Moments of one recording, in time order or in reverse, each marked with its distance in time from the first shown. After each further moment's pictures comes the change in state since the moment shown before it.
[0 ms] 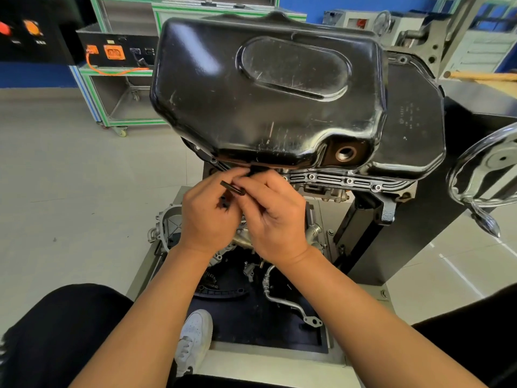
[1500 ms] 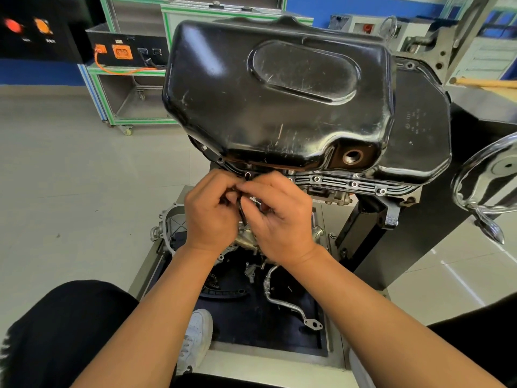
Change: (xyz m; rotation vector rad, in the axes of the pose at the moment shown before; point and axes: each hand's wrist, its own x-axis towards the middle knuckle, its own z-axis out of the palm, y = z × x) left_hand -0.002 -0.001 -0.002 0.006 0.033 -0.048; right_hand 0.004 0.000 -0.002 0.018 -0.022 -0.061
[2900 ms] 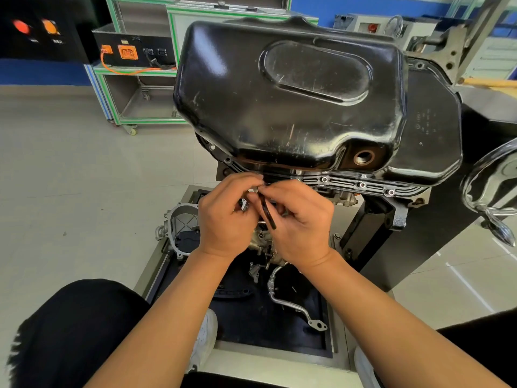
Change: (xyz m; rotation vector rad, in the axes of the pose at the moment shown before) left_hand -0.006 0.010 0.004 -0.040 0.015 0.016; right_hand -0.007 0.009 -0.008 -0.046 0.054 -0.004
